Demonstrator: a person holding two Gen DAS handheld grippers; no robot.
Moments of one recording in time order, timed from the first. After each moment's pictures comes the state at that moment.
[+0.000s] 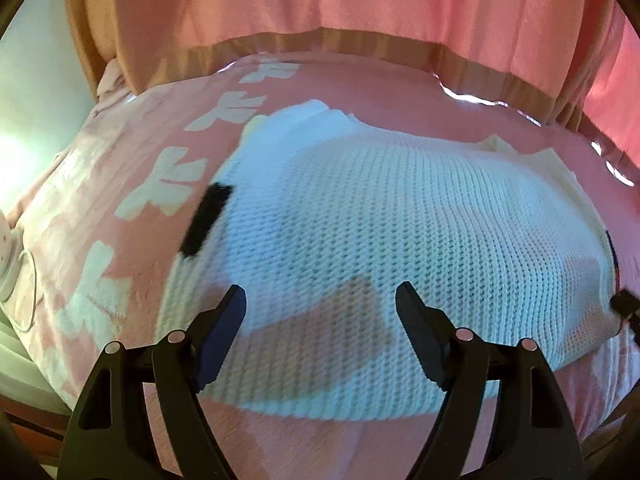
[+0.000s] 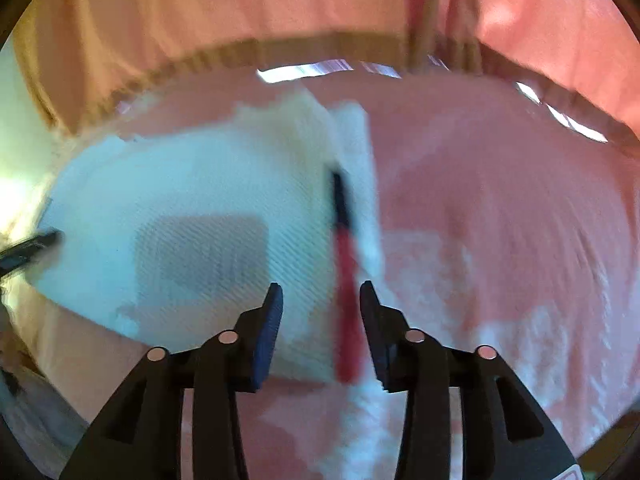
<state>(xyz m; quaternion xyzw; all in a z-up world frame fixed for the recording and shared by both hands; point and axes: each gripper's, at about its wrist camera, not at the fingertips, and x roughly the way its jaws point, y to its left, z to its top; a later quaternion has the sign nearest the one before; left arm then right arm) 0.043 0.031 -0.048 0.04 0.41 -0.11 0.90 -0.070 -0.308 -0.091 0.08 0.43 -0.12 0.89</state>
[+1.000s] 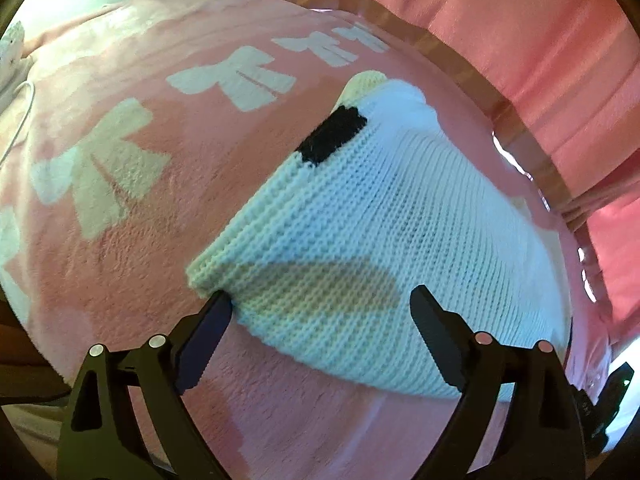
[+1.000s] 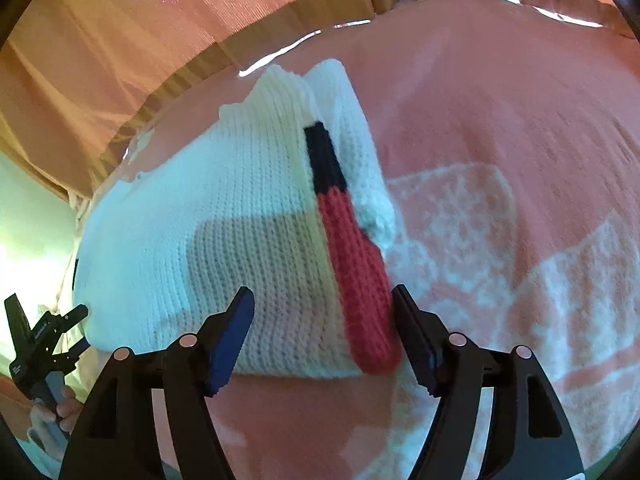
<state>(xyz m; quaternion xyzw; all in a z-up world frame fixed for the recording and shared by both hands) 0.046 0.108 -0.078 -0.19 0.47 -0.09 0.86 -0.064 -0.328 -0.109 0.26 0.41 -0.07 0.87</state>
